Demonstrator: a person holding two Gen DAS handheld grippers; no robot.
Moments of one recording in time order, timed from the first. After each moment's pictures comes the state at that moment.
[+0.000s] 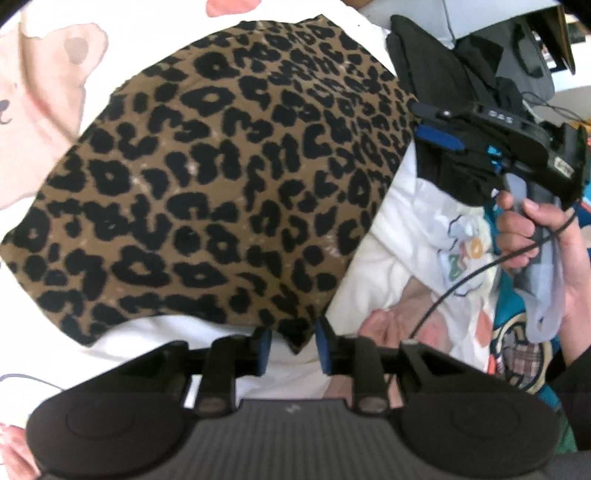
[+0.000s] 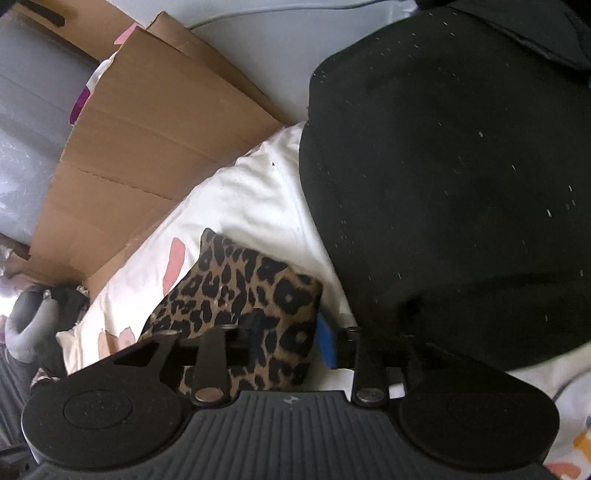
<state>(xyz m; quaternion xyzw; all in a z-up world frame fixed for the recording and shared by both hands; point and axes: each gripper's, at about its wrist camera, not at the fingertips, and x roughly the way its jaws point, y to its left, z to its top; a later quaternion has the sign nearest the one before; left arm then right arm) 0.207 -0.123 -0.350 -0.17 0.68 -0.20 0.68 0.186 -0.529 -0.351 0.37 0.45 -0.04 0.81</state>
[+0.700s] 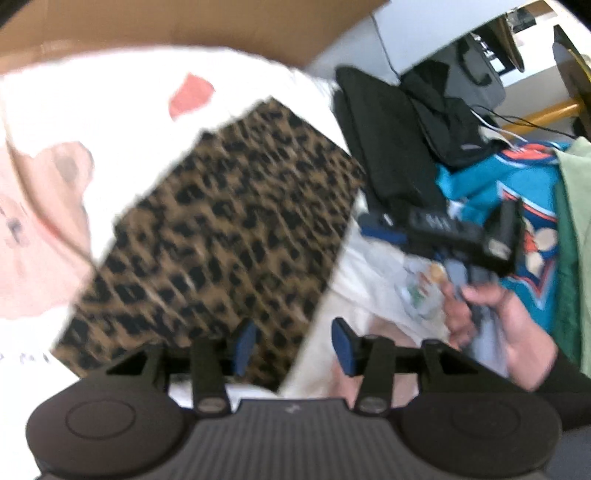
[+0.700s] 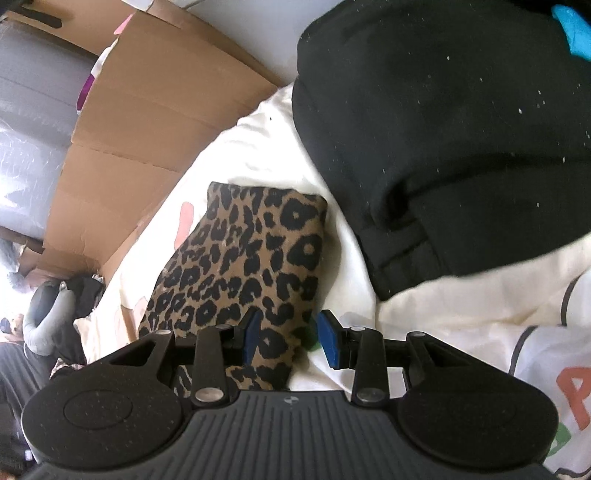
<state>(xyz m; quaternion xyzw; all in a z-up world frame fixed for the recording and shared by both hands) 0.252 -0.100 -0.279 -0.14 0.62 -0.24 0.74 0.138 -0.507 -0.360 0.41 0.46 -0.03 0.79</state>
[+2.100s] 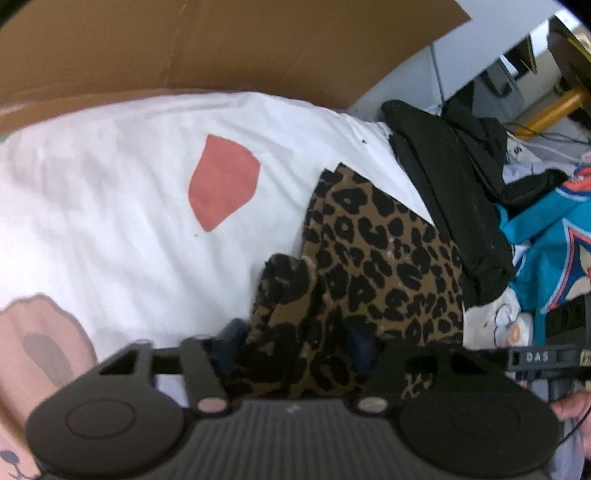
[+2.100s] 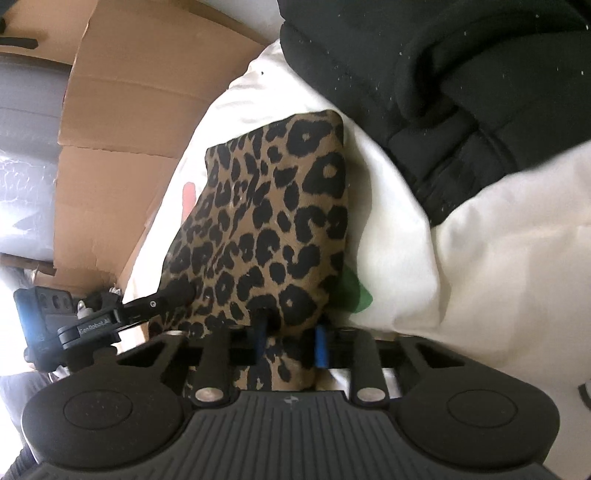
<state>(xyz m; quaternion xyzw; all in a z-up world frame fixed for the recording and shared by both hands) 0.373 -0.102 -0.371 -0.09 0.57 -0.29 0.77 0.142 -0.468 -0.397 0.48 0.45 -0.03 0.75</state>
